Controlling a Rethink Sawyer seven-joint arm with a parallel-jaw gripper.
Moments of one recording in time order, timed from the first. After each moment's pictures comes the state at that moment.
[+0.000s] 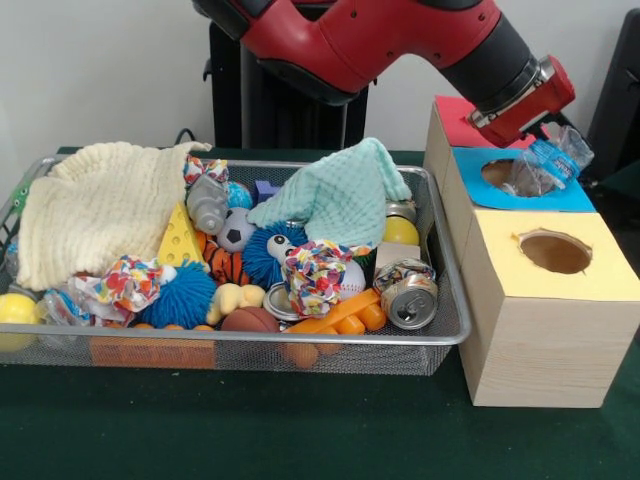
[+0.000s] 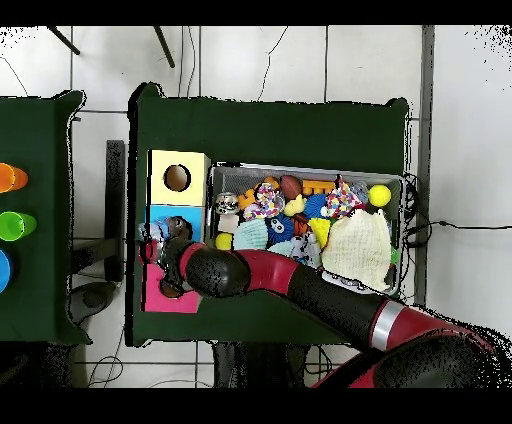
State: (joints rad) arm -0.77 -0.29 0.89 2.11 -0.19 0.08 1.76
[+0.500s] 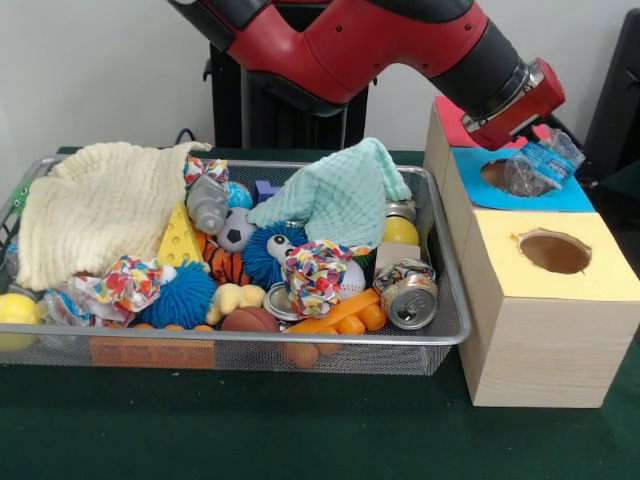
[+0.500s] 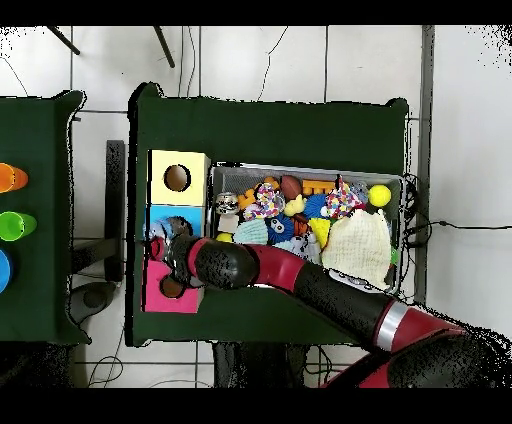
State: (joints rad) arm -0.81 -0.25 0.91 2.07 -0.19 0.18 1.76
